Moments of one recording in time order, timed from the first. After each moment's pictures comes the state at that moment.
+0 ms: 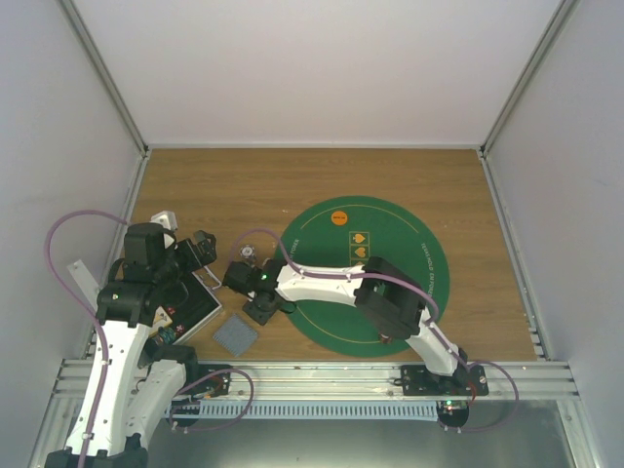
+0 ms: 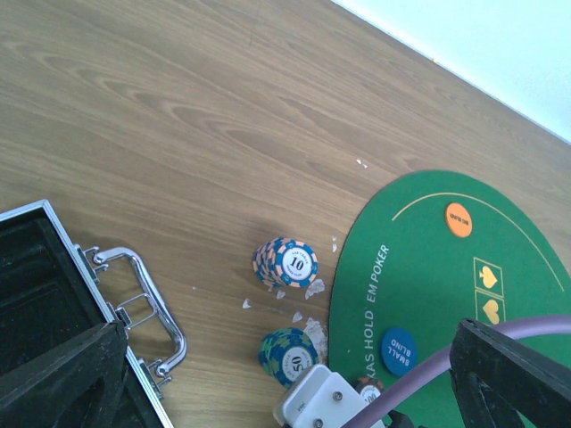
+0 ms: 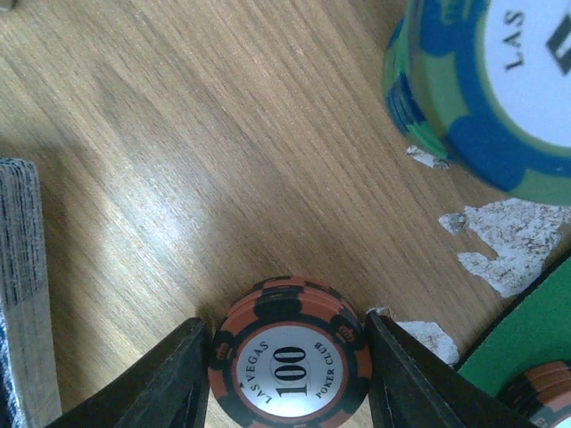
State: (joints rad) left arm -0.04 0.70 0.88 -0.85 0.12 -0.49; right arm 1.21 2.20 1.68 -0.81 0.07 0.27
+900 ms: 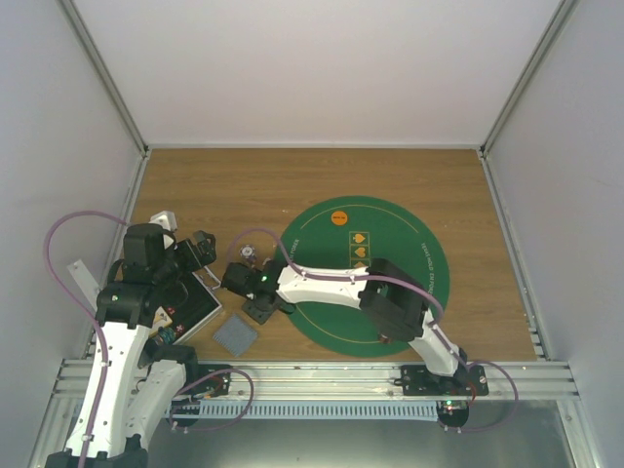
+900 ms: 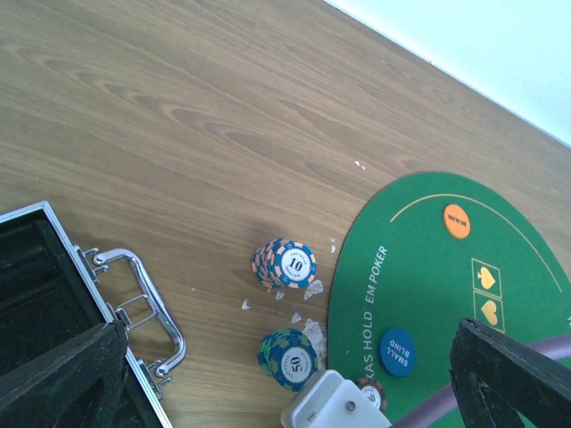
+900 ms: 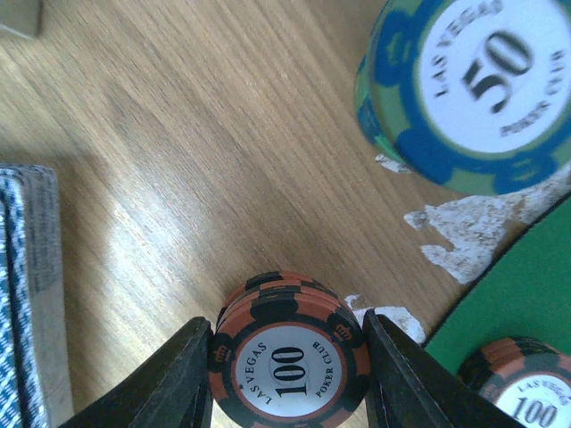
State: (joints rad) left arm -0.04 0.69 0.88 -0.85 0.12 -0.49; right arm 1.23 2.18 1.68 -0.81 0.13 0.27
